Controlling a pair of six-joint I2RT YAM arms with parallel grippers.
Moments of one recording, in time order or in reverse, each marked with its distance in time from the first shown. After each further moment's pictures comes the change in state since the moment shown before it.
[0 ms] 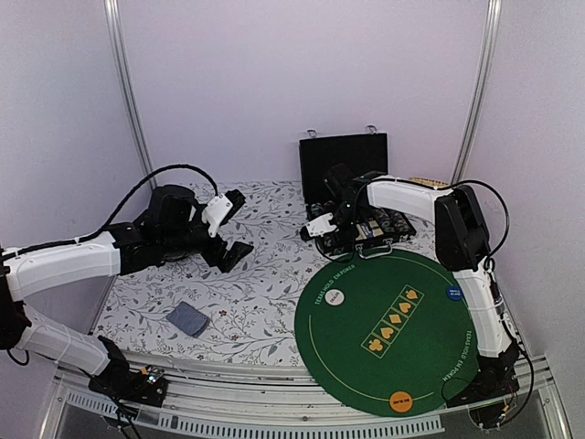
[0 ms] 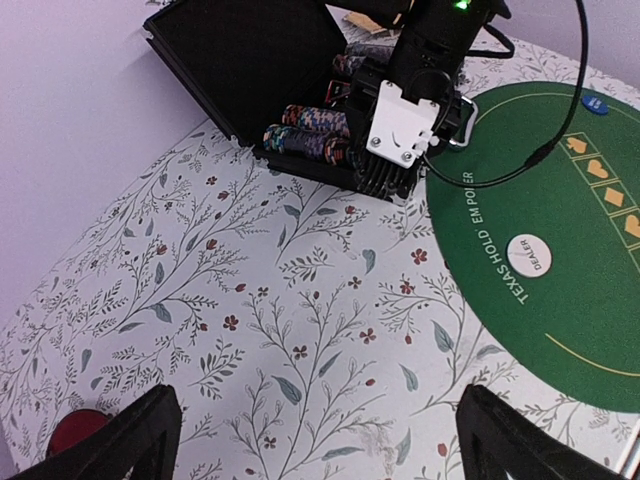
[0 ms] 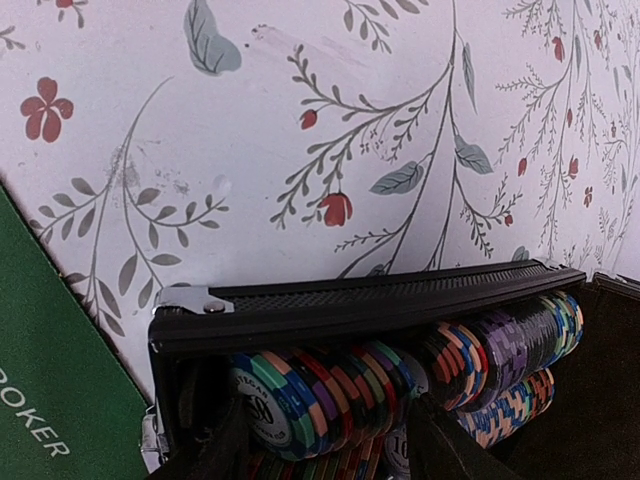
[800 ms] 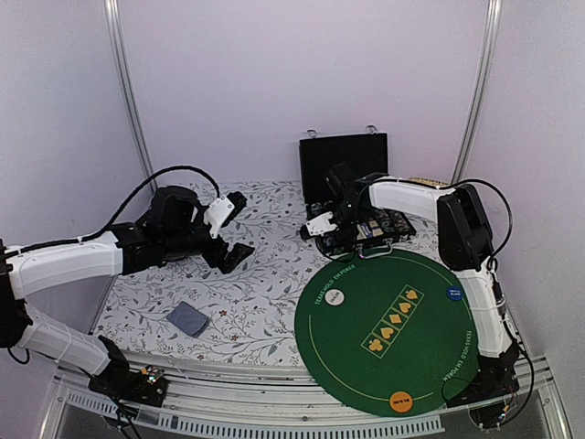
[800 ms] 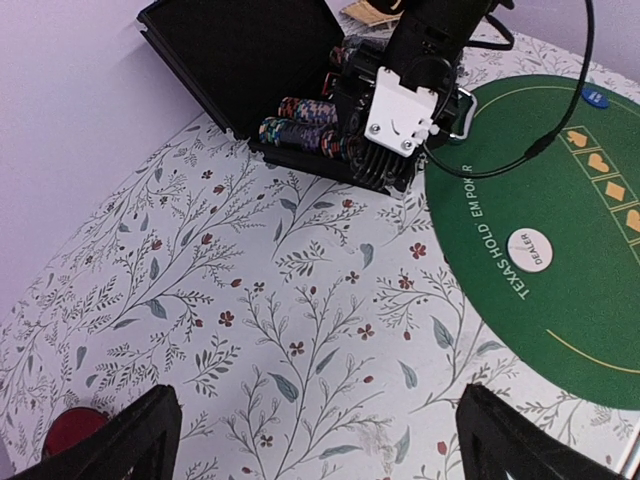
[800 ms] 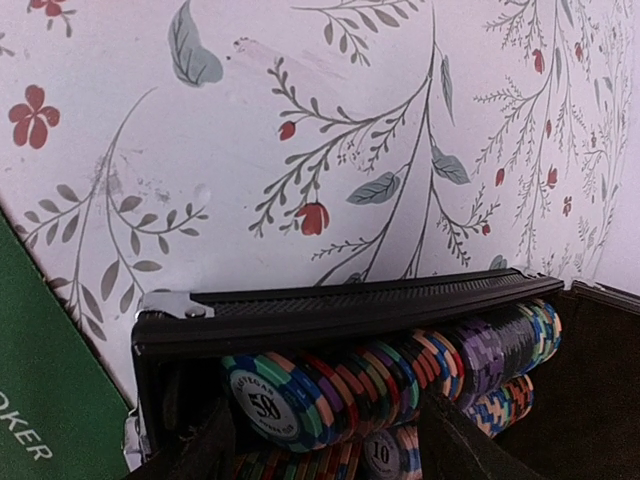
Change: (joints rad) left arm 0.000 0.016 0.000 0.000 0.003 0.000; right arm -0.001 -0.036 -0.061 0.103 -0.013 -0.029
